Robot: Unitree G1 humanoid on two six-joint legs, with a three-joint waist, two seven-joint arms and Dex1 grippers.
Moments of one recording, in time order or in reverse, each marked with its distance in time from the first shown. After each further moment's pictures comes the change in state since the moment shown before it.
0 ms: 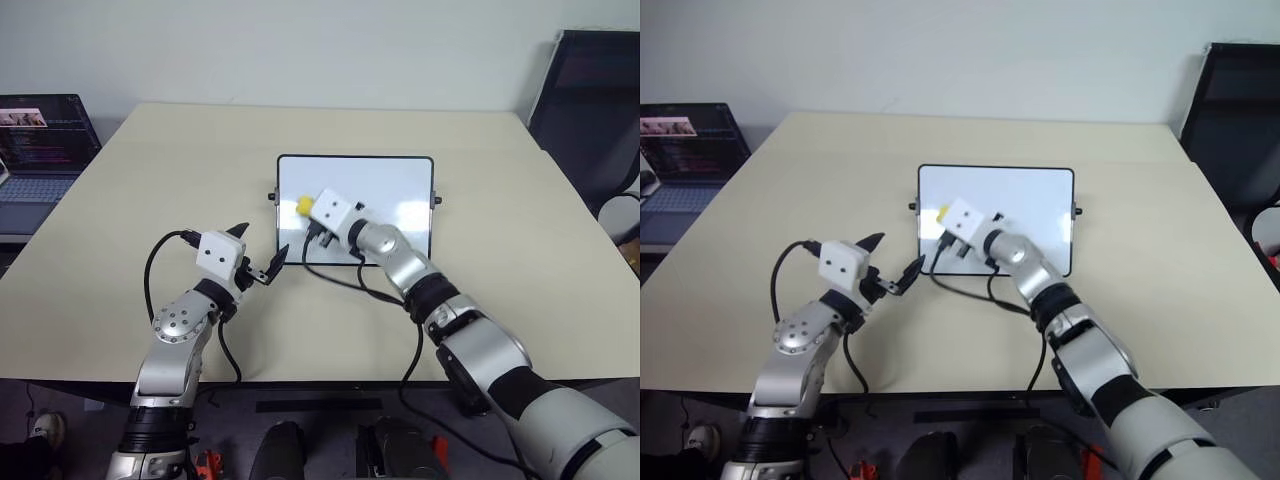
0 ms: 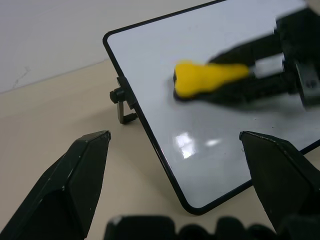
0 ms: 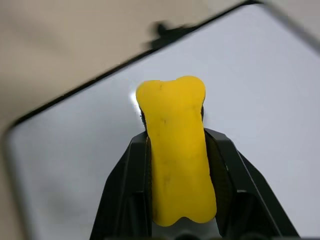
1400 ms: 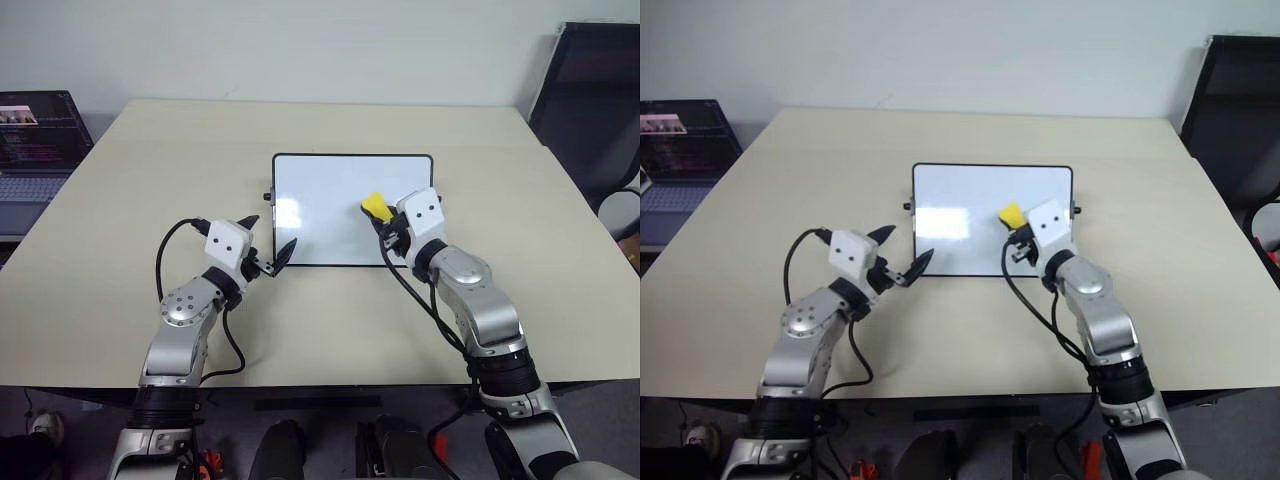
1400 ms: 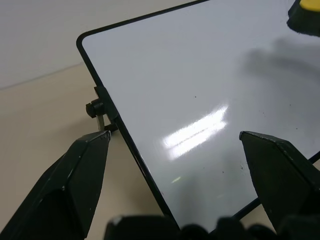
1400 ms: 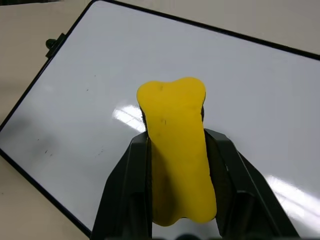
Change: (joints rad) left arm -0.098 0.000 -0.013 0.121 -0.005 -0.026 -0.074; right arm 0.570 -0.159 -0.185 -1.145 0.268 0.645 0.047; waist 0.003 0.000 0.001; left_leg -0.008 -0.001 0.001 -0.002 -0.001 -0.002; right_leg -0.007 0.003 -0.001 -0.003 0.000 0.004
